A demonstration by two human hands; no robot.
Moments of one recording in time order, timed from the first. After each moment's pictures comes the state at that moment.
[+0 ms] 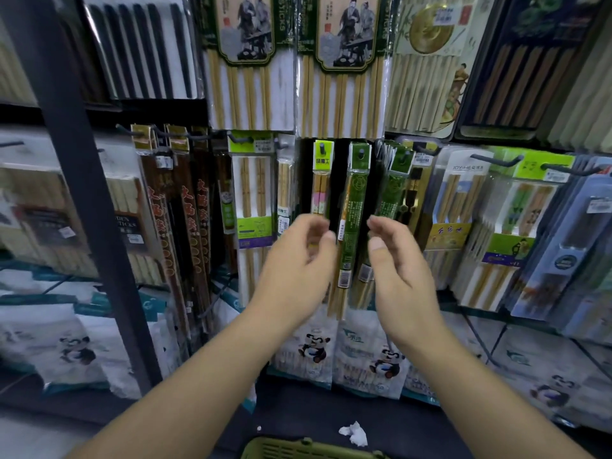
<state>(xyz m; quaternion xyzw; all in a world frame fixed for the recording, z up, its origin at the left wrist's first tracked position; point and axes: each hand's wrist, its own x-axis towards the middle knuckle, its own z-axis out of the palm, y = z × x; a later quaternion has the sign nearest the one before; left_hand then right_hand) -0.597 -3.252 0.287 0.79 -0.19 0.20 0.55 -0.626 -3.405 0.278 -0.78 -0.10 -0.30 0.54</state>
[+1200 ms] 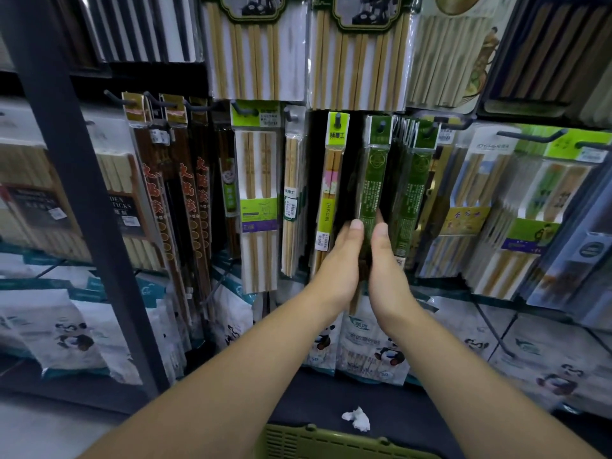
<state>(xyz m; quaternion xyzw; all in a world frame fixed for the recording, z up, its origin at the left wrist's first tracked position) -0.561 -3.301 0.250 0.67 -0.13 -0.10 0.73 -0.578 -3.384 0.241 -0.72 -0.02 -0.12 0.68</state>
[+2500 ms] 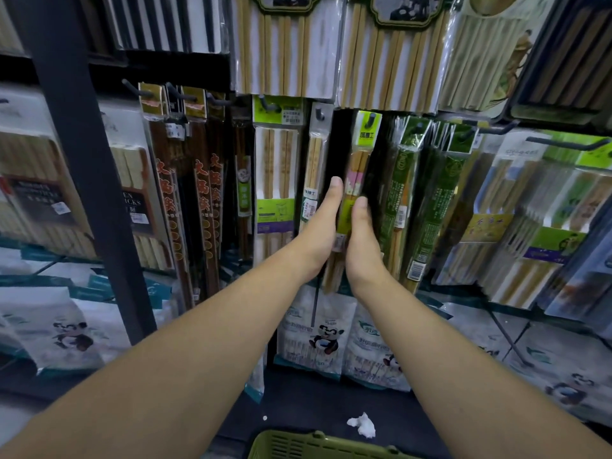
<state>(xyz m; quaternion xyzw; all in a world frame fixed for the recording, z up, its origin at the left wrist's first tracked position) -0.491 -3.258 0.267 0.62 -0.14 -0.08 0.77 -0.515 -3.333 0.251 -0.70 0.02 -0.15 0.70</state>
